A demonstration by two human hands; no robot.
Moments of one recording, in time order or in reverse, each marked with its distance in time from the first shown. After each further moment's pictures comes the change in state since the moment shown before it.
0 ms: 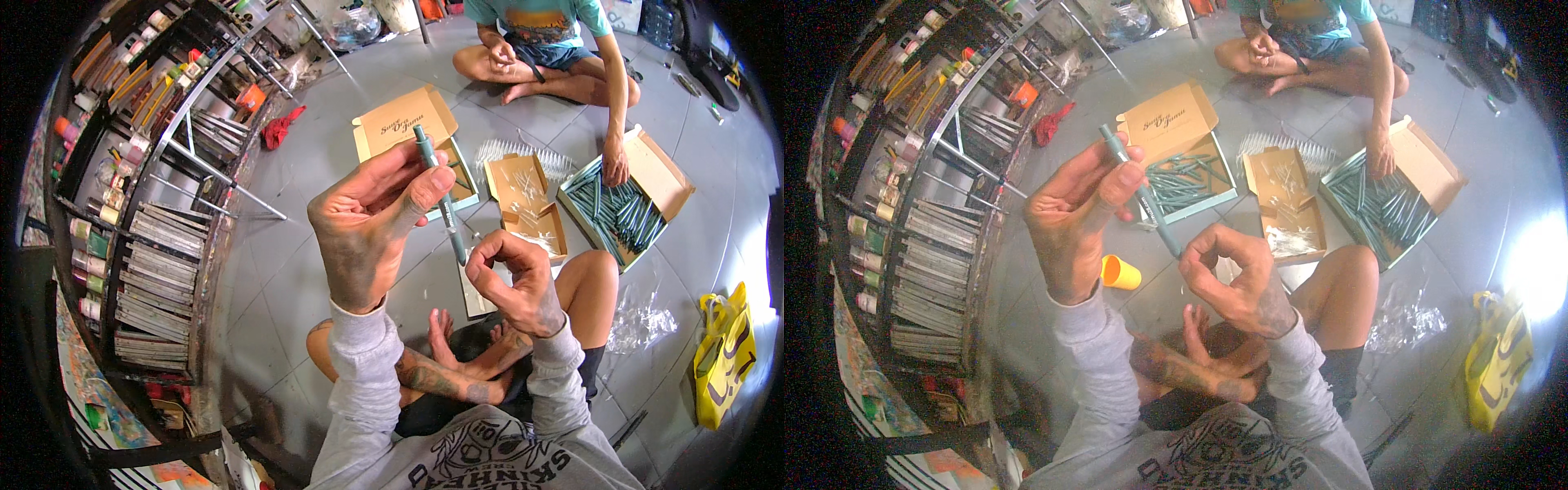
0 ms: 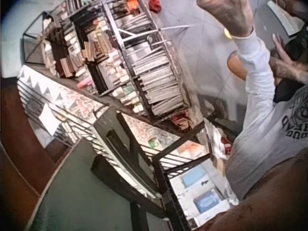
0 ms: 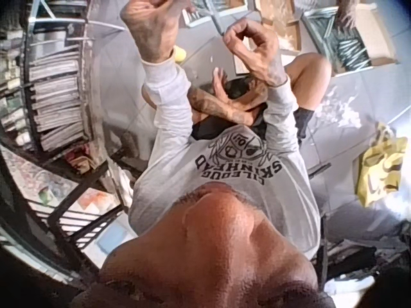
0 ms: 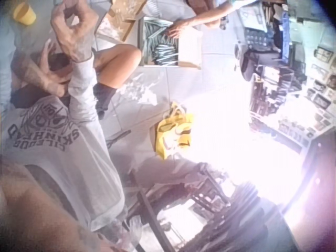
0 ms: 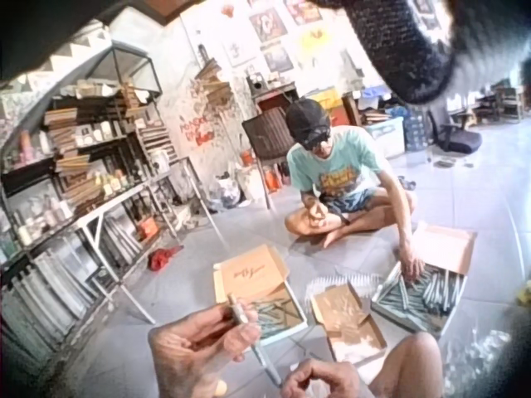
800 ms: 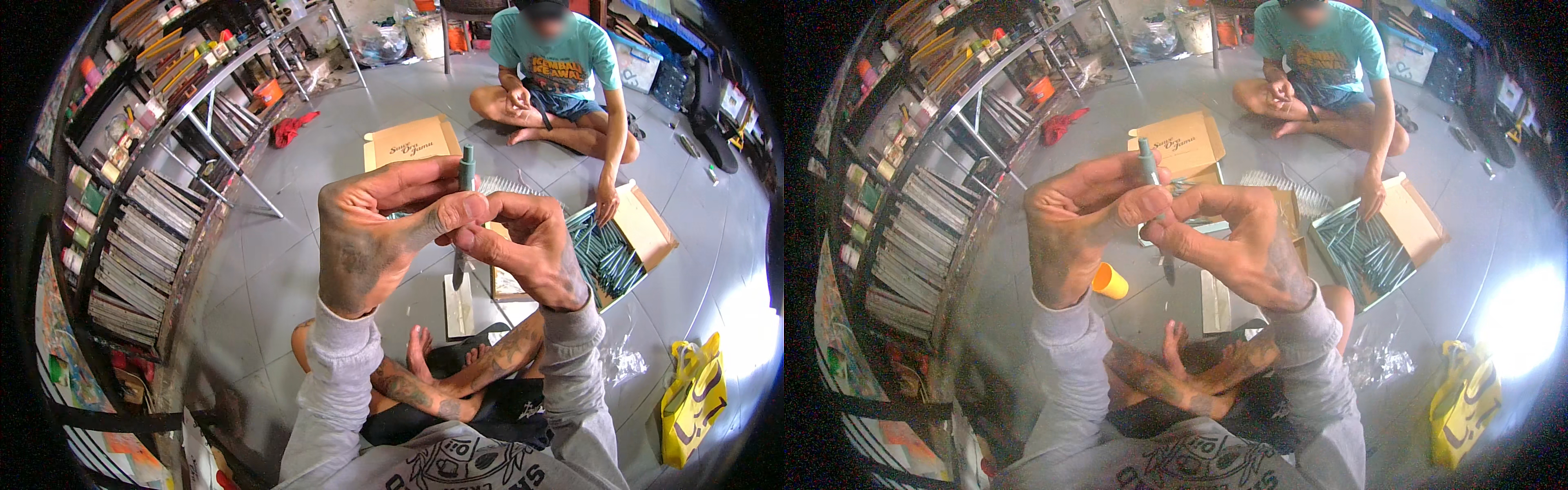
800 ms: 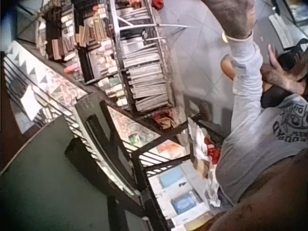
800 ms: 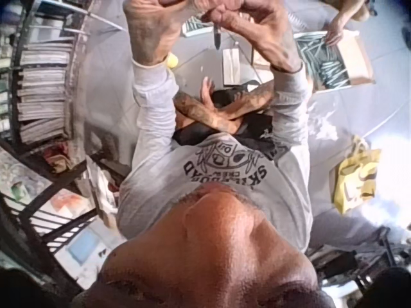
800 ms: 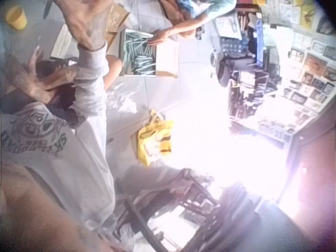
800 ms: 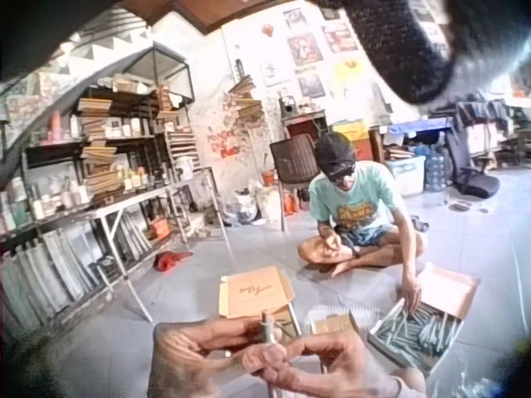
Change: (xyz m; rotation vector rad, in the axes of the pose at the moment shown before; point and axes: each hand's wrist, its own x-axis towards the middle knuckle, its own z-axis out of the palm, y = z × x) left_hand -0.009 0.041 -0.010 -0.075 -0.151 0.006; right_hand 0.058 -0.083 -0.009 -0.080 -0.207 -0.065
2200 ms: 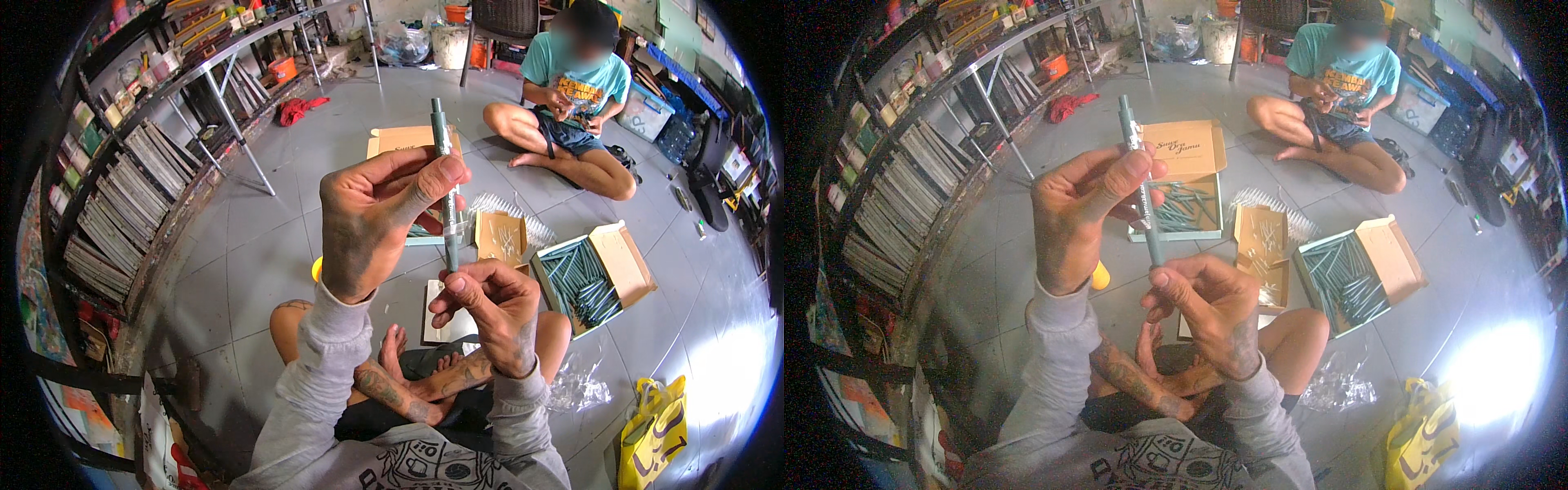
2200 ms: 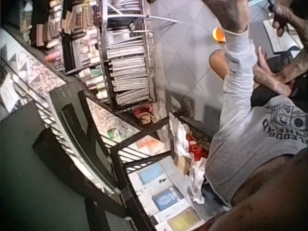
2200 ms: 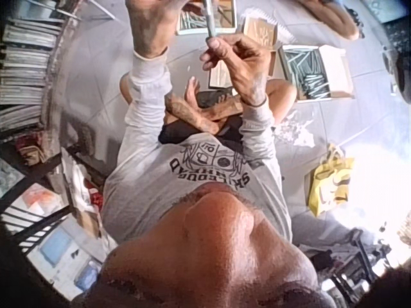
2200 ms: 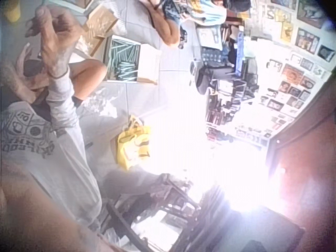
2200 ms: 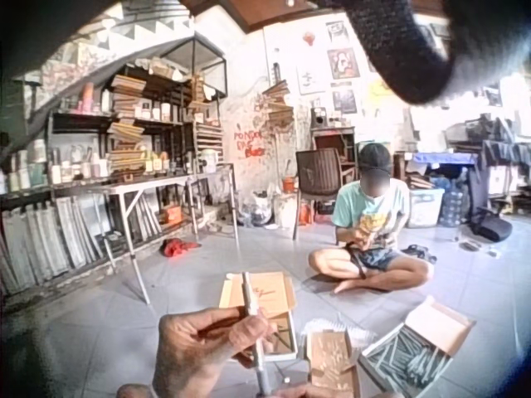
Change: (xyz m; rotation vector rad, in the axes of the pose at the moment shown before) left_hand -0.006 -0.004 -0.012 -0.017 0.214 0.079; right_hand -0.047 0.008 0.055 0.414 0.169 0.217
